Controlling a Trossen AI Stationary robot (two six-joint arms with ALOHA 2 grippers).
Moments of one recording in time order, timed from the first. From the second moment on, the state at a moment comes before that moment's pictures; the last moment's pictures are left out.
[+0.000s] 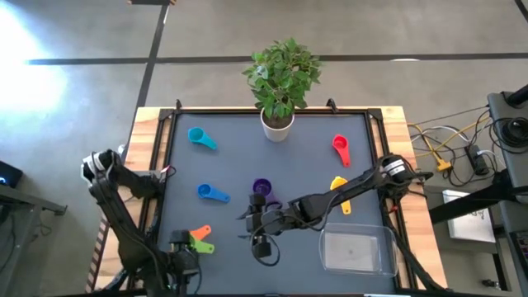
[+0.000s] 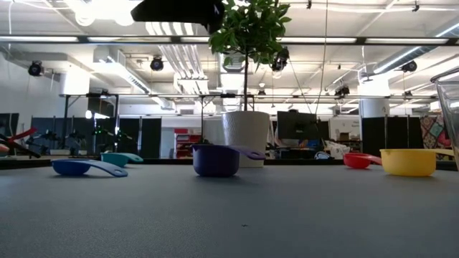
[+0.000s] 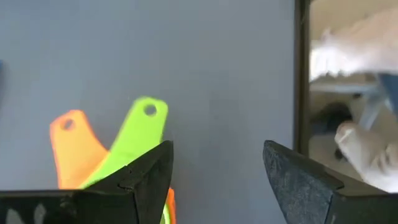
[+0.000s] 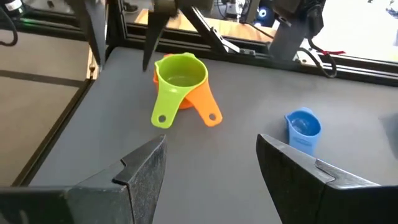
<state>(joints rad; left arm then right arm) -1.08 1.60 1.19 -0.85 -0.42 -1.14 0.36 1.97 1.53 -0.03 0.24 0.04</state>
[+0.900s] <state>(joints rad) -1.09 1.26 0.91 -1.04 -0.46 -1.37 0.31 1.81 1.36 -0.09 0.23 -0.04</state>
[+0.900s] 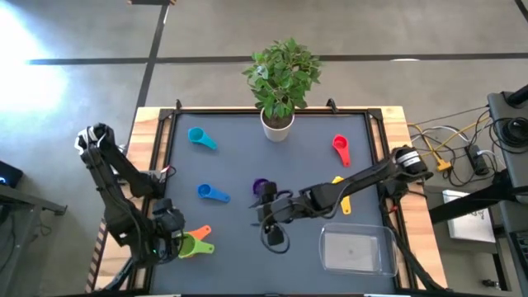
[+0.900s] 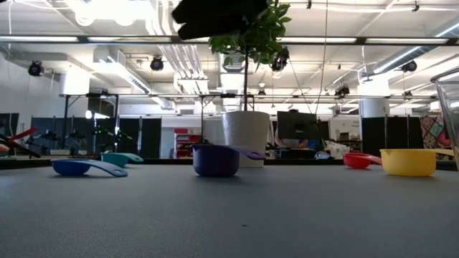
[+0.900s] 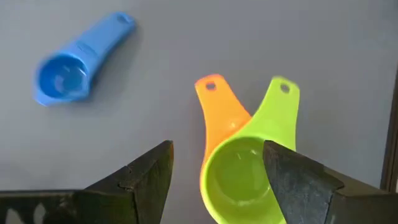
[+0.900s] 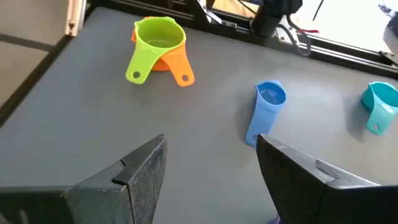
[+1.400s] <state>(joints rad) -1.06 1.31 0.75 -0.85 -0.39 -1.37 0.24 1.50 1.06 0.10 0.23 -0.02</state>
